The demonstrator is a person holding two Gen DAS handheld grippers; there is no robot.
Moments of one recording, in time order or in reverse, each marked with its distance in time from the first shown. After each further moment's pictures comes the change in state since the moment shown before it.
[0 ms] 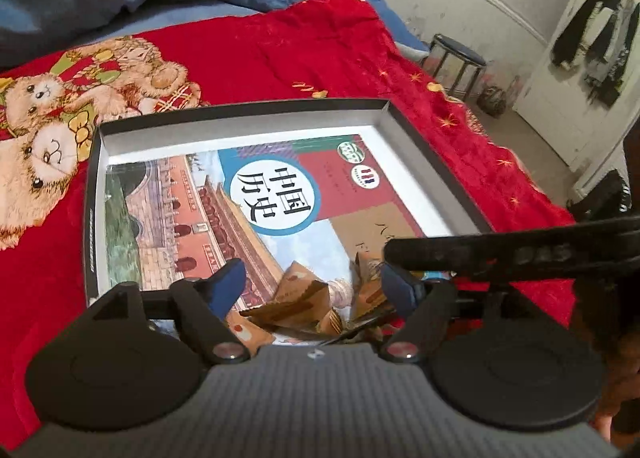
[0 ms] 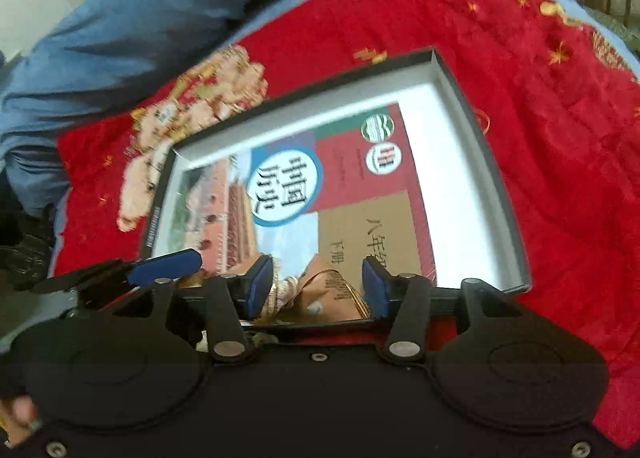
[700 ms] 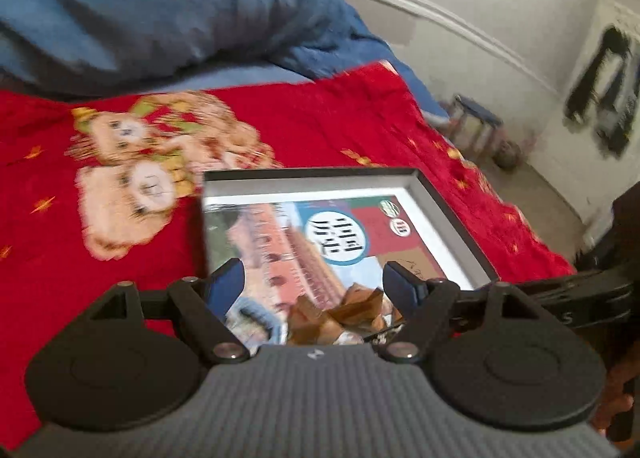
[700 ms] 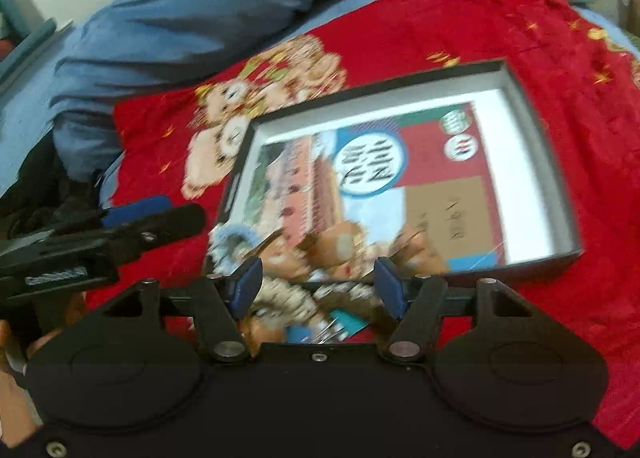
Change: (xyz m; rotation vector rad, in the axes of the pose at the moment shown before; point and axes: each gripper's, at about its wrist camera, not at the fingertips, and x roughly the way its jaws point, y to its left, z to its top) left arm -0.103 0.041 -0.018 -0.088 -0.194 0.076; right arm -0.024 0.057 -0.029 -0.106 0.031 0.102
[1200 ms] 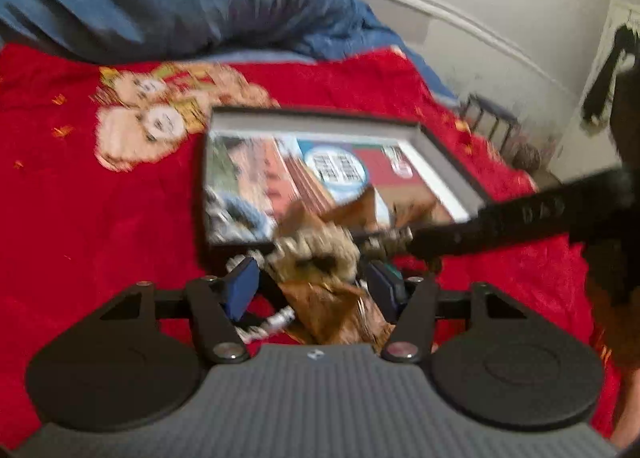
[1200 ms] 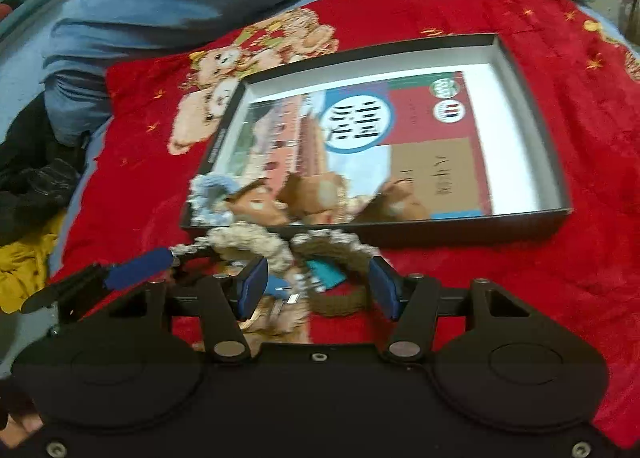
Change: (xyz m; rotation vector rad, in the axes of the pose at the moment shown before) left arm 0.010 -0.026 -0.089 0.022 -0.010 0.057; right arm 0.002 -0.010 -0.031 -0.069 0.032 -0.073
